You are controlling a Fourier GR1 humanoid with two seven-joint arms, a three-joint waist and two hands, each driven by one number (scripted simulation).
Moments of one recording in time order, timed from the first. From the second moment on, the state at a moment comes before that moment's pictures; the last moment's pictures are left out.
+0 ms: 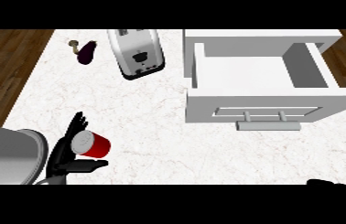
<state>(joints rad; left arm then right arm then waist) -0.15 0.17 0.29 -0.72 -0.06 -0.22 -0.60 0.14 -0.09 -0.29 -2.21 -0.13 0.11 0.26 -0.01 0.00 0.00</state>
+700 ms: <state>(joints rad) -0.31 0.17 0.23 -0.57 -0.06 -0.32 -0.64 0.09 -0.09 -0.30 -2.21 -0.11 0.09 0.29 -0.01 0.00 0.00</state>
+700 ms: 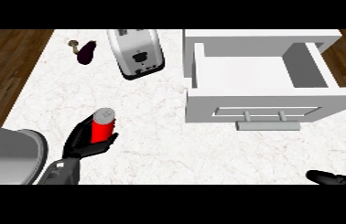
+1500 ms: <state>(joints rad) -0.48 0.04 0.27 -0.58 0.03 -0.14 -0.58 0.09 -0.10 -0.32 -2.23 -0.11 0.11 0.30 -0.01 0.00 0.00</state>
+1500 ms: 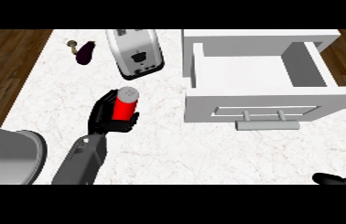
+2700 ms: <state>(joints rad) -0.87 0.00 -0.02 -0.99 0.16 0.21 0.03 0.09 -0.09 -0.32 -2.26 -0.08 0.09 0.30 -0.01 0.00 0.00</state>
